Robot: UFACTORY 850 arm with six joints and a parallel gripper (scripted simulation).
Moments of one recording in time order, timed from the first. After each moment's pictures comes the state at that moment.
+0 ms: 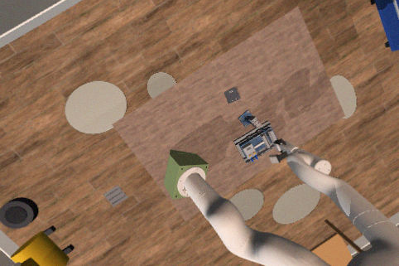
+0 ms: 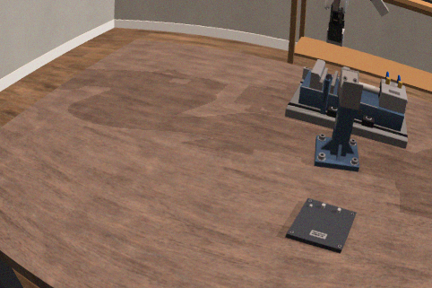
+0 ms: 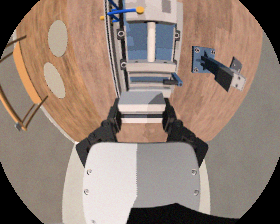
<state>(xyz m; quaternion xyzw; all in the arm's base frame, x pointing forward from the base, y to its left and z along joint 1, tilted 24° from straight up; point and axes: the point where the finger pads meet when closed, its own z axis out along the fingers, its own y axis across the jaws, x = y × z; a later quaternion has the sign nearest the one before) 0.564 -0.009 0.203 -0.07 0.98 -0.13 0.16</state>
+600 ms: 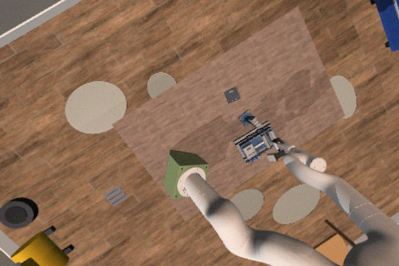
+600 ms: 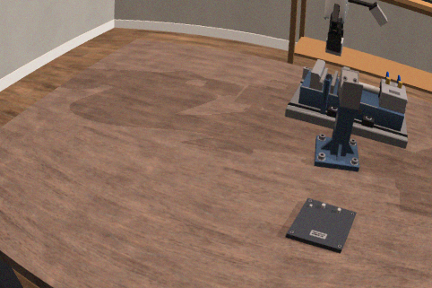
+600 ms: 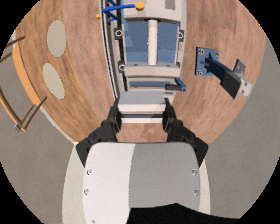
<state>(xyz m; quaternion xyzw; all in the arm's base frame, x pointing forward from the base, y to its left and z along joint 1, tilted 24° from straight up) 0.572 -0.014 0.181 -0.07 0.98 -0.13 0.16</state>
